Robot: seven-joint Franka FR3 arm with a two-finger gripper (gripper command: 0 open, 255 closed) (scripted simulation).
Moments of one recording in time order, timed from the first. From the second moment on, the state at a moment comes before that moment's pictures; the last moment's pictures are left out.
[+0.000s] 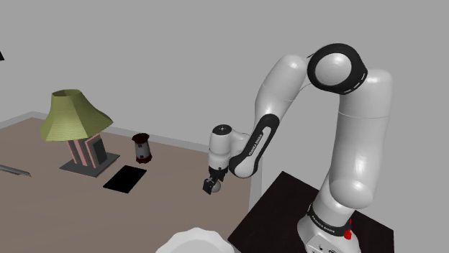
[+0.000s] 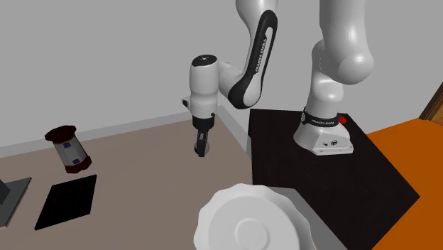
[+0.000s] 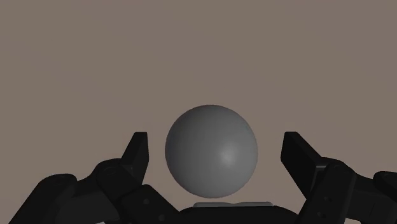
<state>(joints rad) 0.05 0.26 0.17 -2.57 -0.44 2.87 0.57</state>
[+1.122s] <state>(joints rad) 0.04 0.24 0.18 -2.58 -0.43 2.85 0.55</state>
